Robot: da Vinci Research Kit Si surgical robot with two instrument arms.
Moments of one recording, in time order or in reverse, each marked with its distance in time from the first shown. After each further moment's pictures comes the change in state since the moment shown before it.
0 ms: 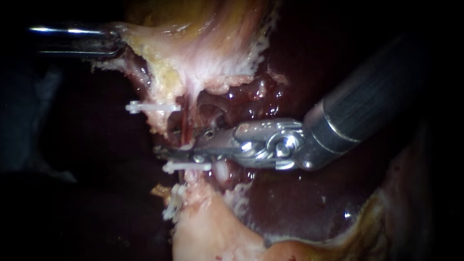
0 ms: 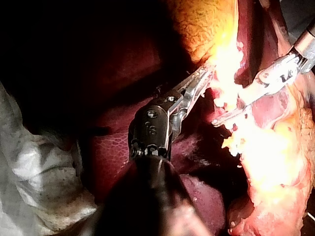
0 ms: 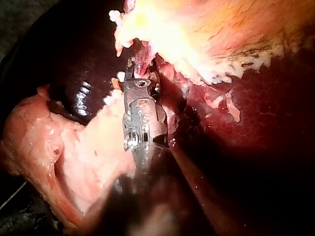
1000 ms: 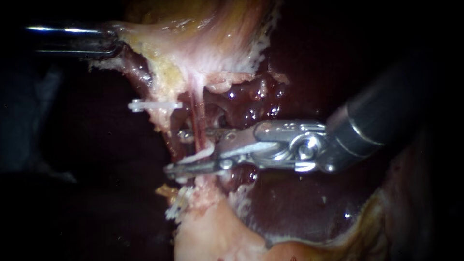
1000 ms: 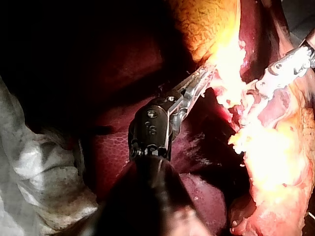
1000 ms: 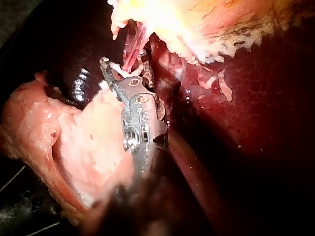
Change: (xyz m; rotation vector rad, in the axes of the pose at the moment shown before) right arm 0.000 0.000 -0.005 0.242 0.139 -0.034; left arm 0.000 0.000 0.000 -0.003 -0.001 0.001
